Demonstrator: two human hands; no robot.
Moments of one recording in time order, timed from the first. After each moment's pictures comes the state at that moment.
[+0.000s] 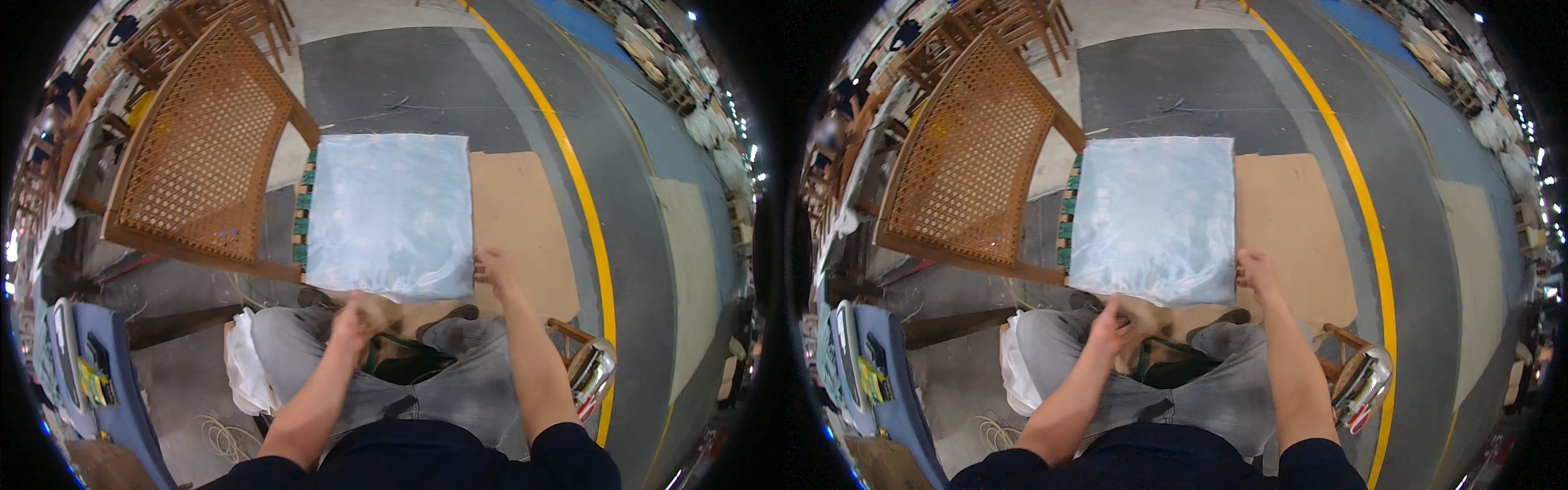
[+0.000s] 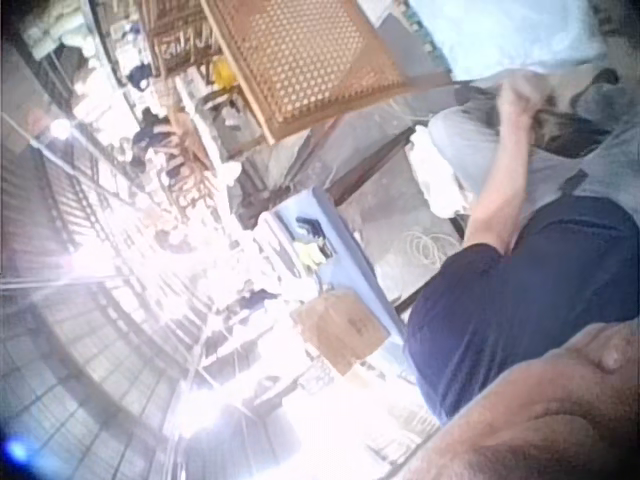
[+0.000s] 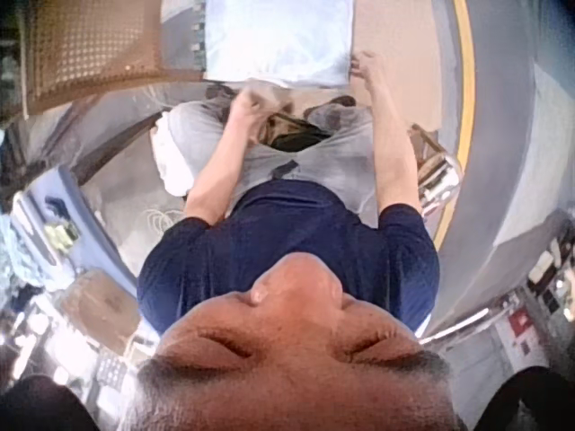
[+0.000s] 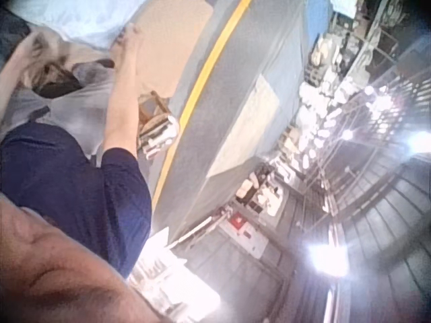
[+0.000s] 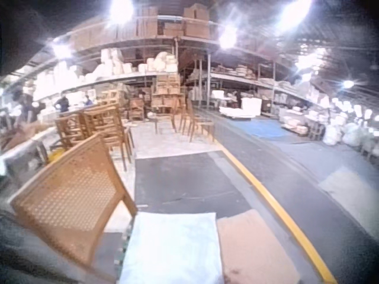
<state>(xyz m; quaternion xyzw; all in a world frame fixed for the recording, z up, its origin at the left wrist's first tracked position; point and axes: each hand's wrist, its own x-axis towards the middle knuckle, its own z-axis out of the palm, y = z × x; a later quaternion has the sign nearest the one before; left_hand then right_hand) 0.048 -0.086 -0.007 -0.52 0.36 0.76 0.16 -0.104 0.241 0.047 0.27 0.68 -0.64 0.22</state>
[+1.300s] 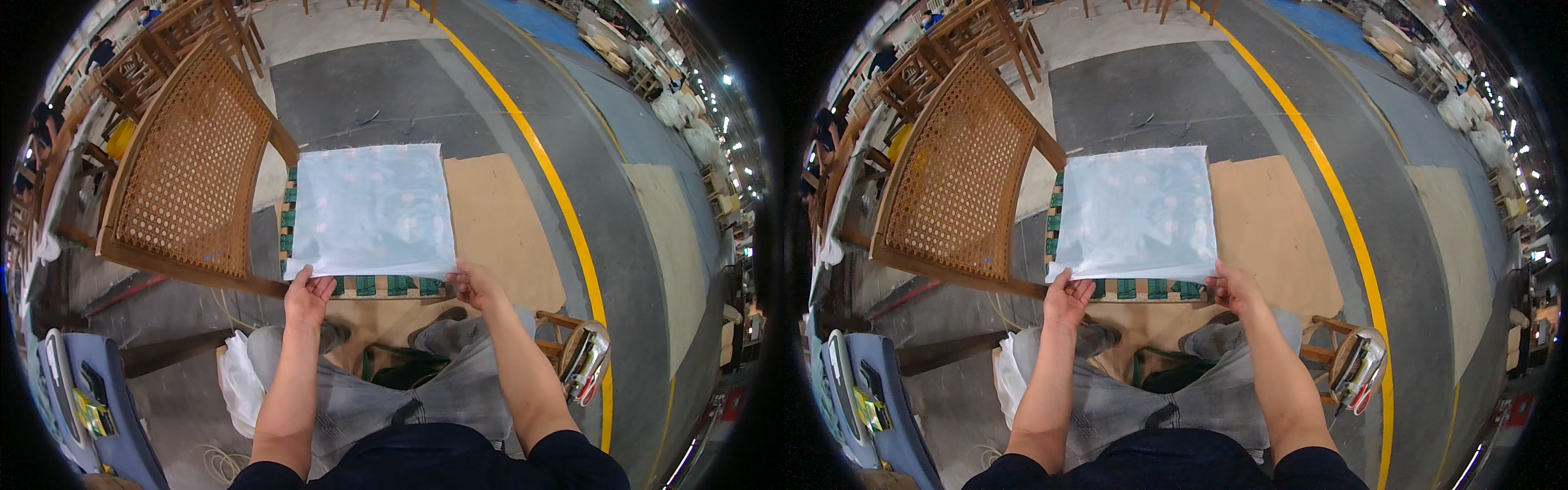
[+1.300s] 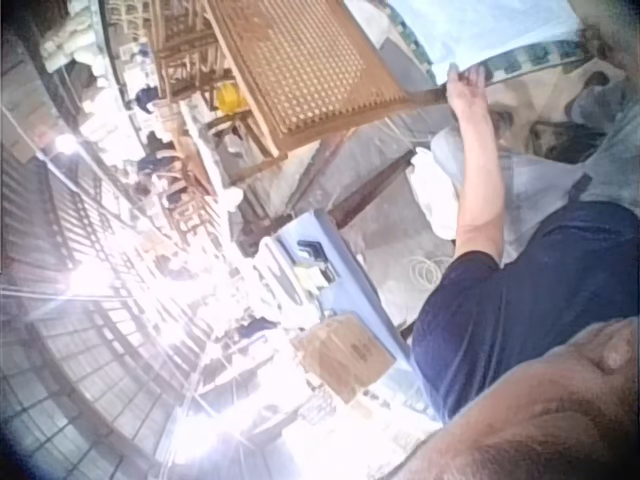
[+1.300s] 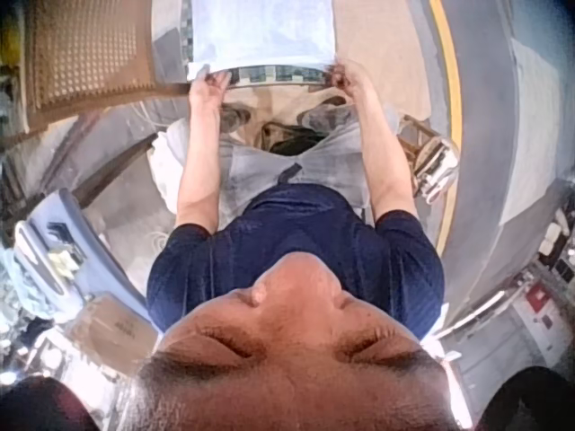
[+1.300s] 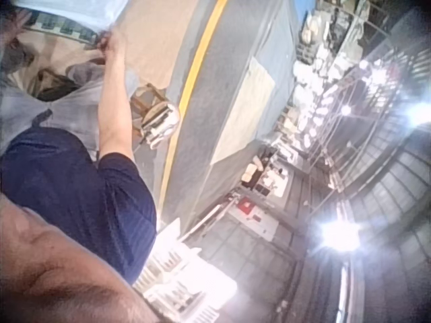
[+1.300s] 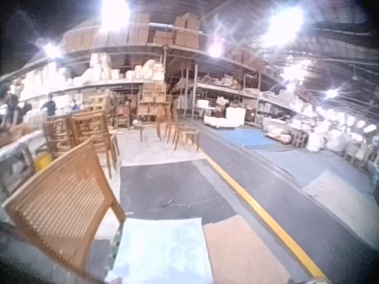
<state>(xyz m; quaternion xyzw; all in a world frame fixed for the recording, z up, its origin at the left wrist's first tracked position) -0.025 -0.153 0.067 -0.38 0.30 0.87 0.01 -0.062 0.226 0.084 0.38 0.52 -0.72 0.26</state>
